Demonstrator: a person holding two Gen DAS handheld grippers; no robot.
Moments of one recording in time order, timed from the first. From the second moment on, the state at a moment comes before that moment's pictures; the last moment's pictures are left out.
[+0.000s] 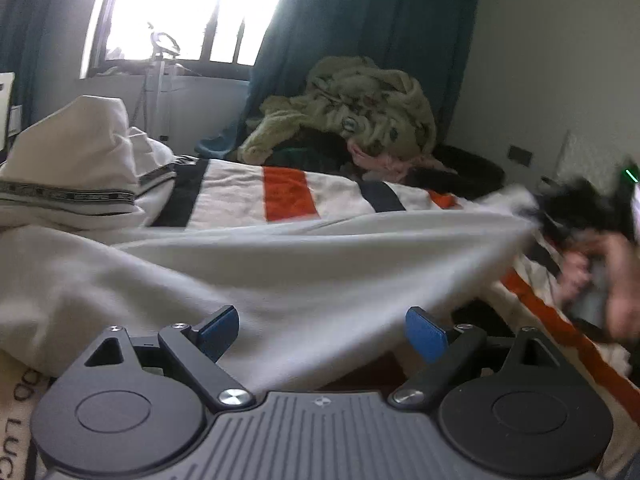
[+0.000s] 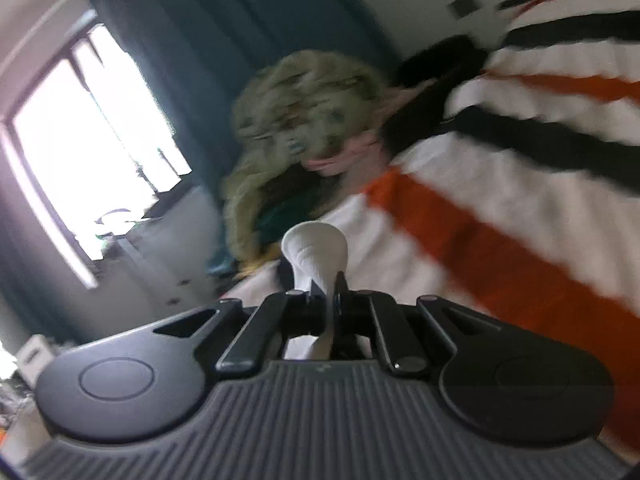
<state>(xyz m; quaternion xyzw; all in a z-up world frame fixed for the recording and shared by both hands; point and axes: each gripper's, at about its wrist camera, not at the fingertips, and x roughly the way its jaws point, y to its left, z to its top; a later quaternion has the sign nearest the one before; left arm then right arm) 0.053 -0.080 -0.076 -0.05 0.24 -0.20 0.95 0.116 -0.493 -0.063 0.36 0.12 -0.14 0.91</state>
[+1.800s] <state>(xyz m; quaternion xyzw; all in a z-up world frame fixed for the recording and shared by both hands) -0.033 0.436 -0.051 -0.46 0.30 0.25 0.79 0.004 -0.518 -0.109 0.57 0.23 -0.34 0.71</state>
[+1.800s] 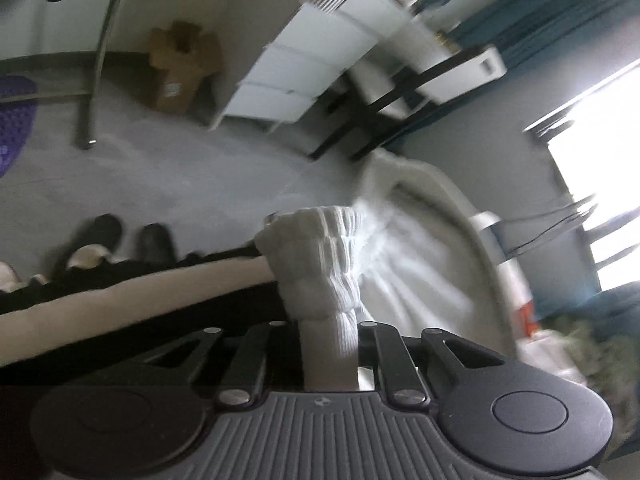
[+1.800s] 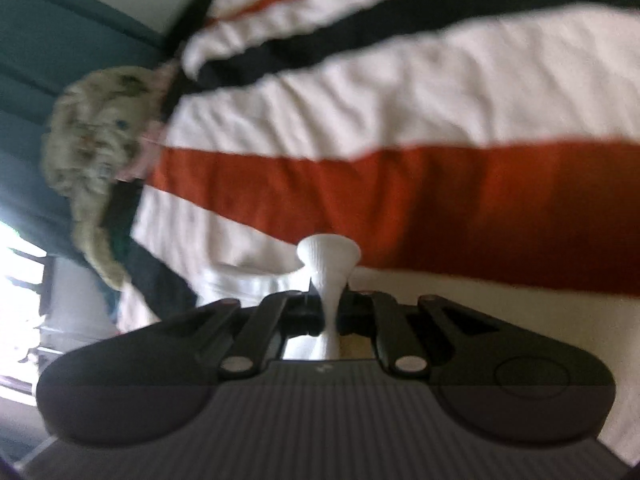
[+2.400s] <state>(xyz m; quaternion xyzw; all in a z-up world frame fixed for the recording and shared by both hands) -0.035 0.326 0.055 -0.24 0.24 0.23 0.91 0.015 -0.468 -0.017 0.34 0.14 -0.32 0.88</state>
